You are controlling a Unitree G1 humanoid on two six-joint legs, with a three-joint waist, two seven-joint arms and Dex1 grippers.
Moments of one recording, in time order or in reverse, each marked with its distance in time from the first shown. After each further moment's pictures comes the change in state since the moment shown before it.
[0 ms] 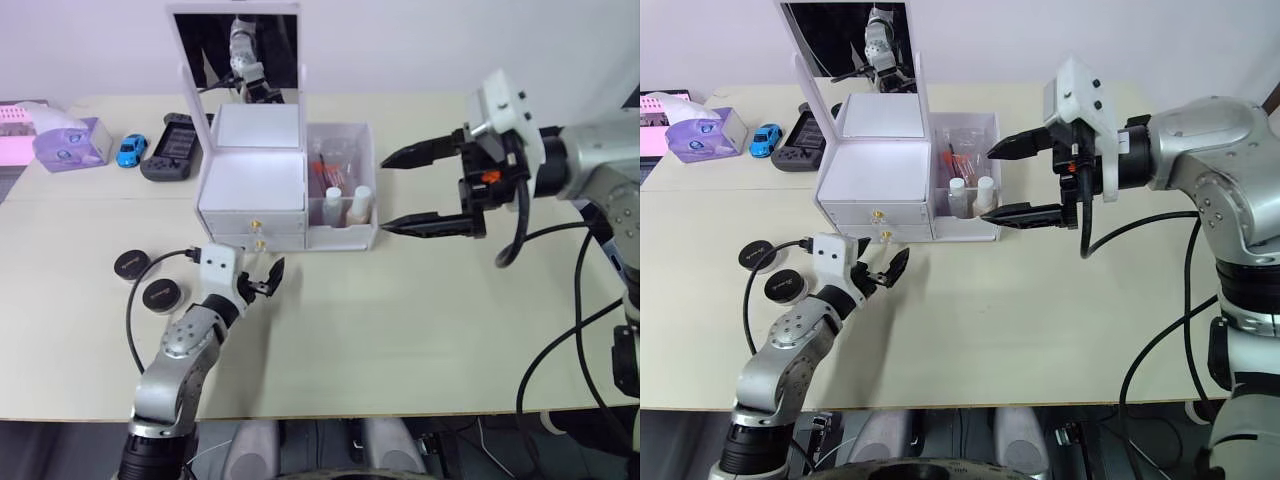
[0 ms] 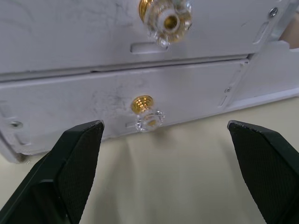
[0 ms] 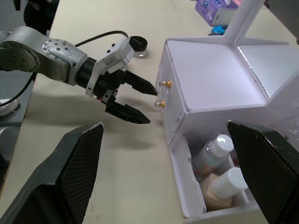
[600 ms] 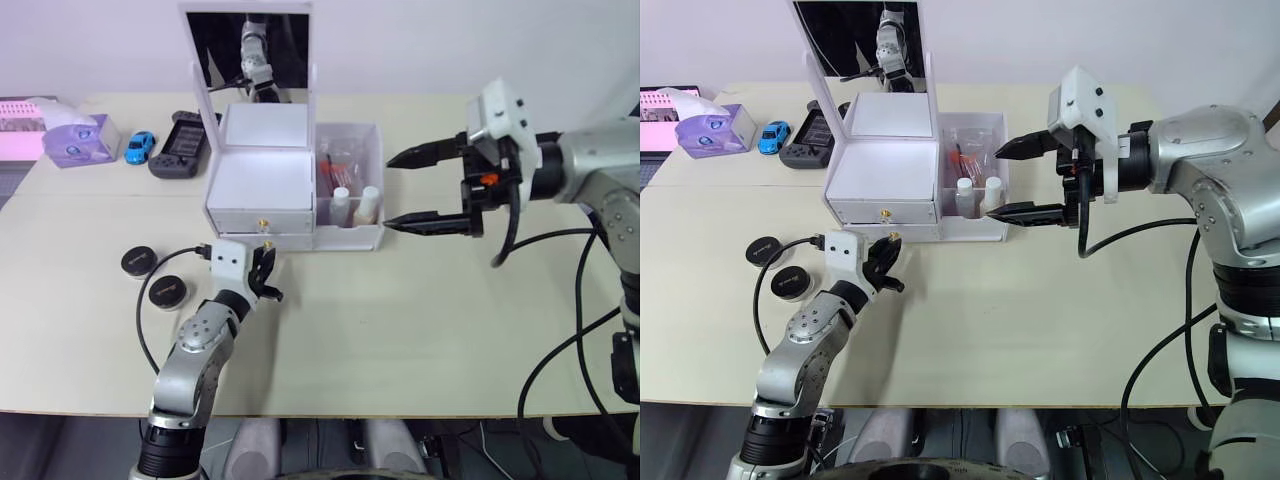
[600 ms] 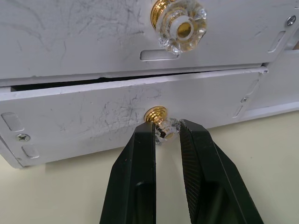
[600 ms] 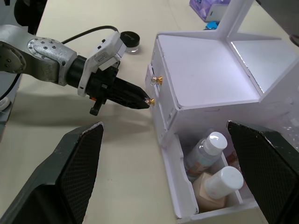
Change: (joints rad) left arm -0.014 -0.039 -0.029 0.011 0.041 -0.019 0.016; right arm 0.010 0.008 0.013 0.033 -0.044 -0.054 -0.009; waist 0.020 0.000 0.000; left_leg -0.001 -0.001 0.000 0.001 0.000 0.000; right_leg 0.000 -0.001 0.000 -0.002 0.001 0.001
